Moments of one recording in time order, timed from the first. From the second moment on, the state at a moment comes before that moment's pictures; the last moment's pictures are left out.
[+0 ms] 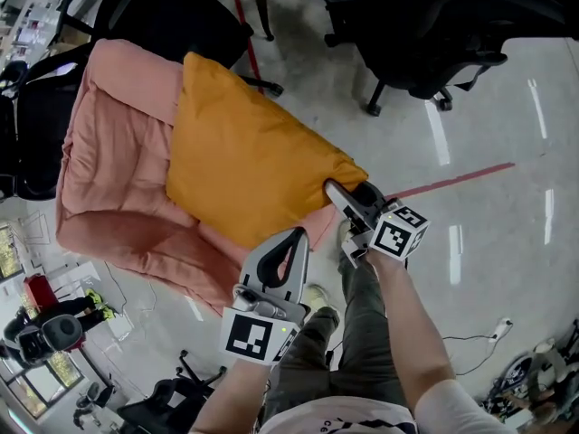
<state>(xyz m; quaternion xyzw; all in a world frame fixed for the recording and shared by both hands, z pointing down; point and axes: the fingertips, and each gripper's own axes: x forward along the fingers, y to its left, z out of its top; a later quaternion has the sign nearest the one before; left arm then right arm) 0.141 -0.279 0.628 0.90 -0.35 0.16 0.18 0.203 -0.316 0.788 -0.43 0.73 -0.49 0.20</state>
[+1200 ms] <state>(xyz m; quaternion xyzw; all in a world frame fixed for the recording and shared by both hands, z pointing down) -0.066 -0.191 0.457 0.87 -0.48 0.05 0.11 -0.016 -0.232 0.515 -0.21 0.83 -0.46 0.22</state>
